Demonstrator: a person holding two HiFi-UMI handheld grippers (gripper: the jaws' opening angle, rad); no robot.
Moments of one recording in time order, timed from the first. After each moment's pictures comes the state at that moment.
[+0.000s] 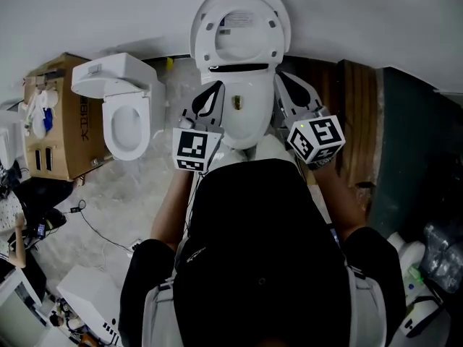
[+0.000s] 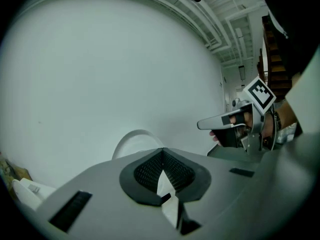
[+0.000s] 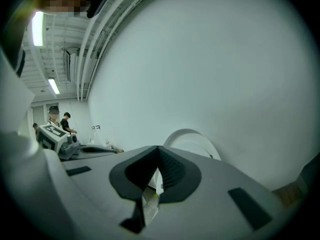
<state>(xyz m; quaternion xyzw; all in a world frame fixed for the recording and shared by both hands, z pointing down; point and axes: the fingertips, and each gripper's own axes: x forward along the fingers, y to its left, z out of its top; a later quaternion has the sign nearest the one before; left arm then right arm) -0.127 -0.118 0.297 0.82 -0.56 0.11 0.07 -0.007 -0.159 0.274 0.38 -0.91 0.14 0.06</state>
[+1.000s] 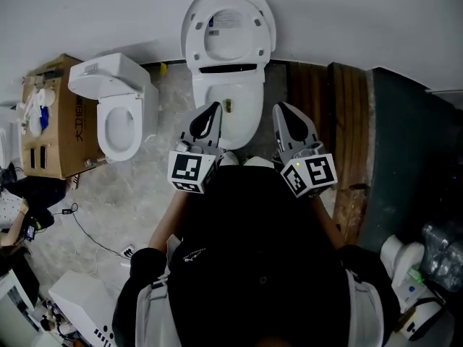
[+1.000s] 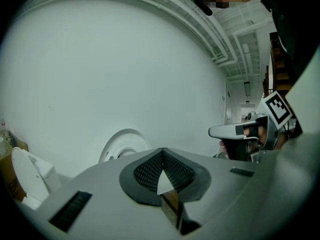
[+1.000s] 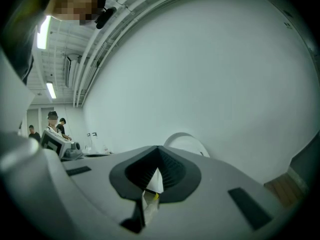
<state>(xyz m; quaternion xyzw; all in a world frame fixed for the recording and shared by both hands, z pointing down) -0.078 -0.034 0.283 0.81 -0.57 0.04 0.12 0.054 -0.055 0.246 0.42 -0.90 0.13 0.02</state>
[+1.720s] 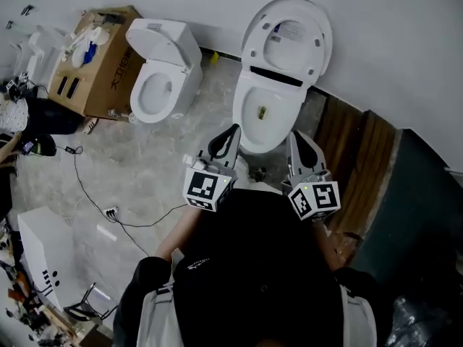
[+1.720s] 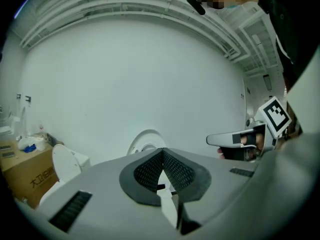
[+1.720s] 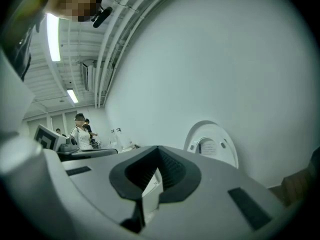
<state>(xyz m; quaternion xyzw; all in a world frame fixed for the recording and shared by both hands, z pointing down) -0.083 0.077 0.270 0.72 -0.68 0.04 0.12 0.037 0.016 0.261 0.30 -0.94 0.17 0.04</state>
